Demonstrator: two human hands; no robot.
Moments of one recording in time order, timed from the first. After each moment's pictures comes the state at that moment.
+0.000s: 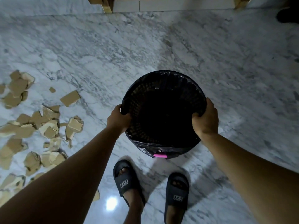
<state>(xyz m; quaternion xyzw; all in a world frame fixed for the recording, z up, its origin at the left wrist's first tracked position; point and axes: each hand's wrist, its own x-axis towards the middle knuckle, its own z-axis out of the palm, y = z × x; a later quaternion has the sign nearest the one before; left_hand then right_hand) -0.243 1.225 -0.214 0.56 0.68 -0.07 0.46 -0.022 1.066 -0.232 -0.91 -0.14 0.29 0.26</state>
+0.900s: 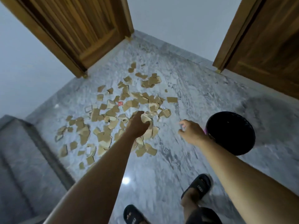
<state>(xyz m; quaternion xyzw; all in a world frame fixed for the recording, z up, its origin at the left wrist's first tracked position) -0.619 0.998 0.228 0.51 0.77 0.08 0.38 -0.381 1.009 0.184 -0.64 -0.65 0.41 -0.02</state>
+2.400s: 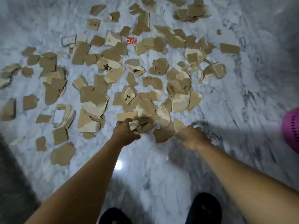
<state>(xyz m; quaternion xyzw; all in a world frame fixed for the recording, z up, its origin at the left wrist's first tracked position) -0.931 0.921 -0.387 0.40 0.81 0.00 0.43 -0.663 0.977 -0.410 -0.67 -0.61 0.35 -0.23</state>
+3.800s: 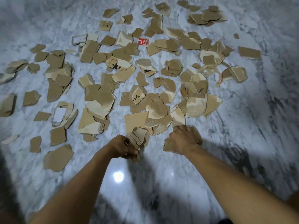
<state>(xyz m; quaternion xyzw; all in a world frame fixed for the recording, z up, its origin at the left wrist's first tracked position) -0.991 0.889 -0.500 0.31 0.73 0.10 0.61 -0.744 0.988 -0.537 -0.43 -0.85 0.08 -0.29</state>
